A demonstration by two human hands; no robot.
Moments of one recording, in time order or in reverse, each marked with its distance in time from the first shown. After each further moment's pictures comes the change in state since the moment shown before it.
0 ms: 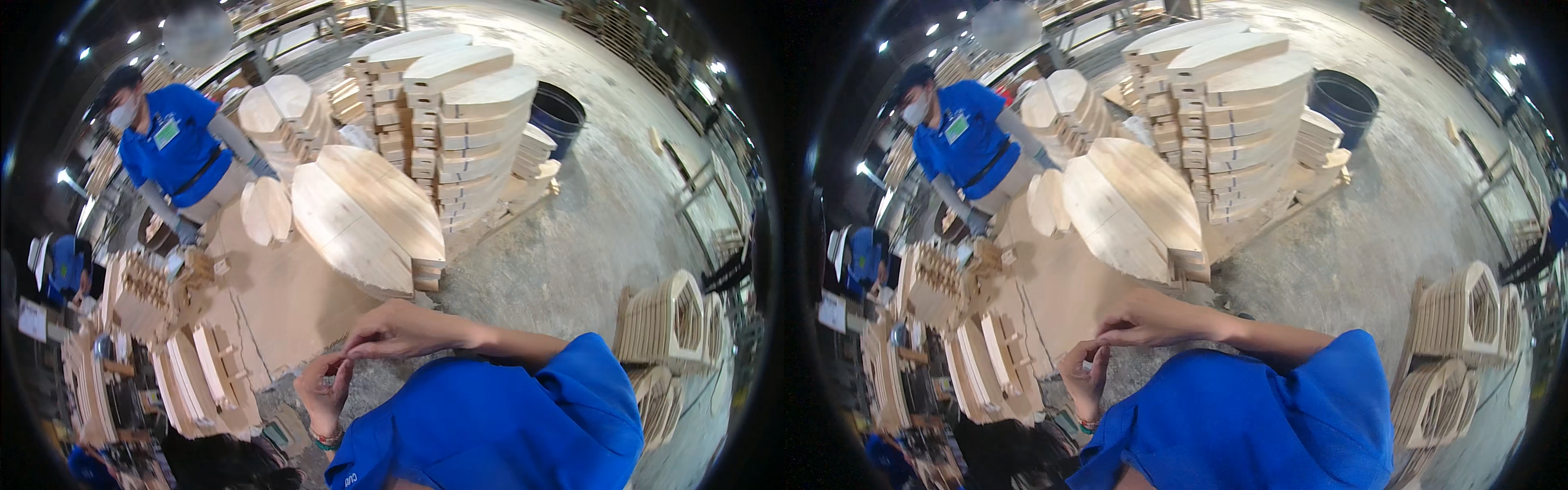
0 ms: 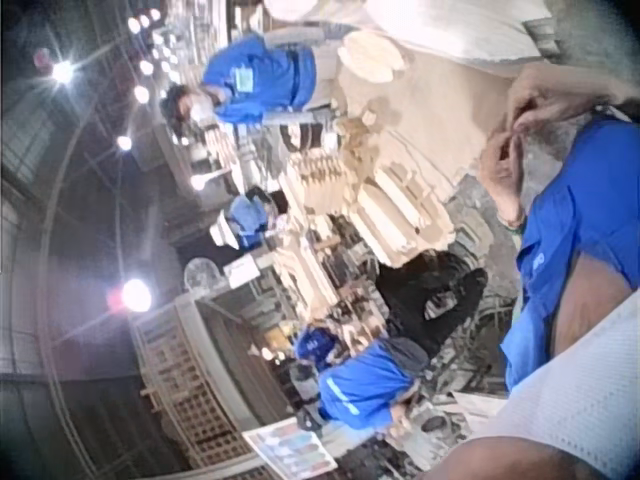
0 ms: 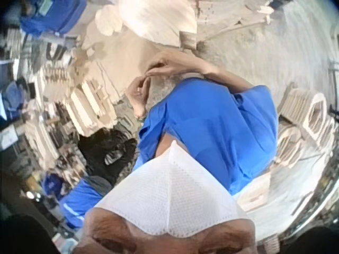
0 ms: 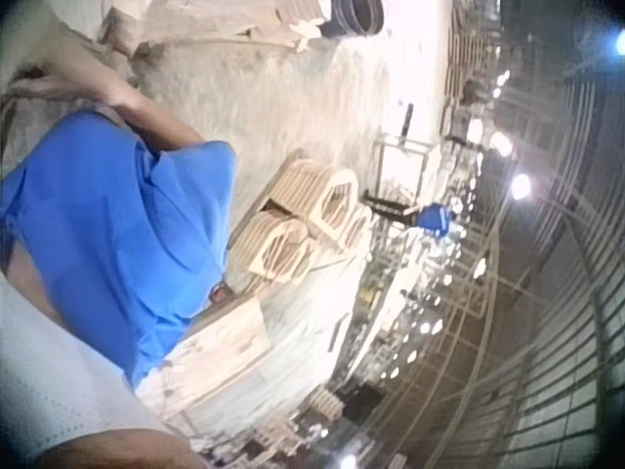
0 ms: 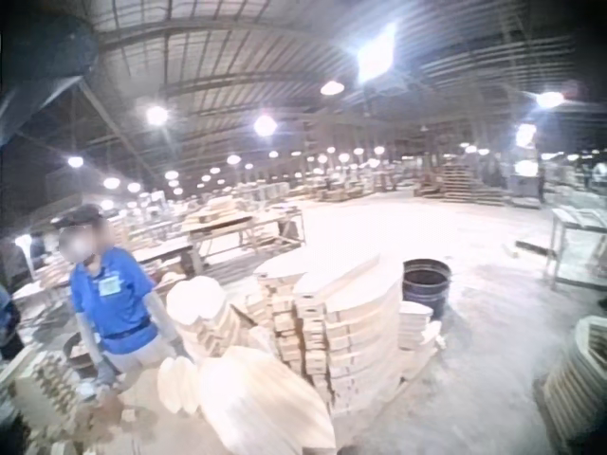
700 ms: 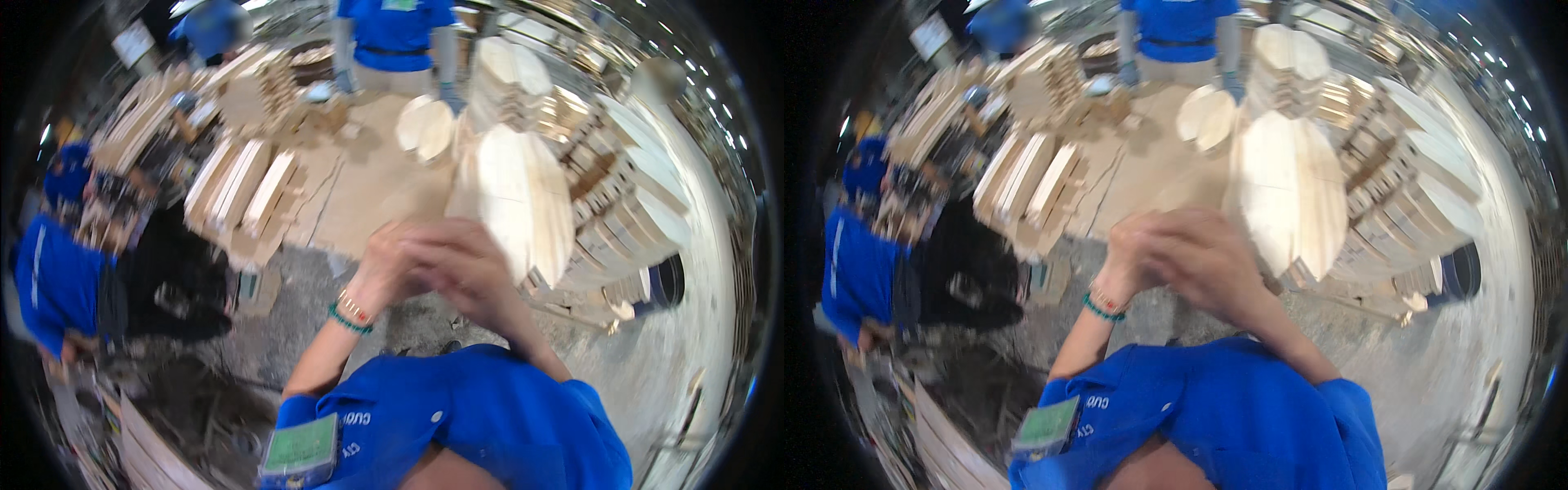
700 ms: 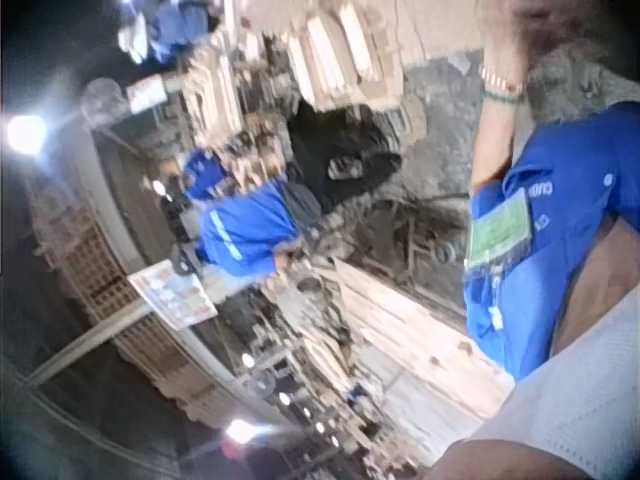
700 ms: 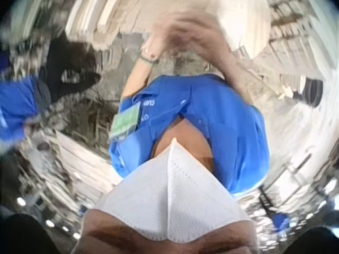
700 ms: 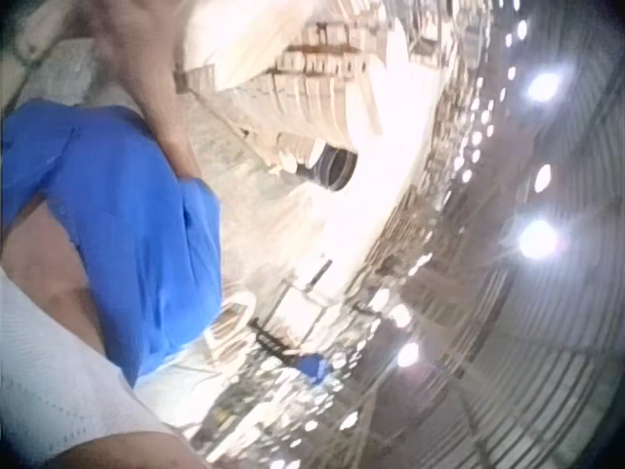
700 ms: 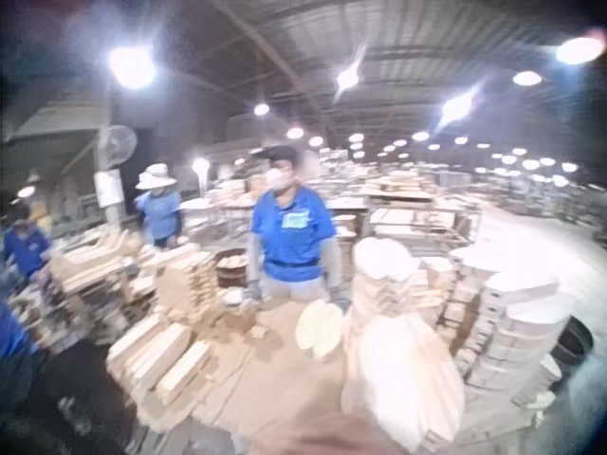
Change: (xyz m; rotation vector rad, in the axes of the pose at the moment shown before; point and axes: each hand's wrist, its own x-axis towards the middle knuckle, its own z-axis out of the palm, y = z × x) left_hand 0.040 0.037 -0.028 0.524 0.384 0.555; right_hand 0.053 -0.053 0.012 -0.361 0.154 -0.660
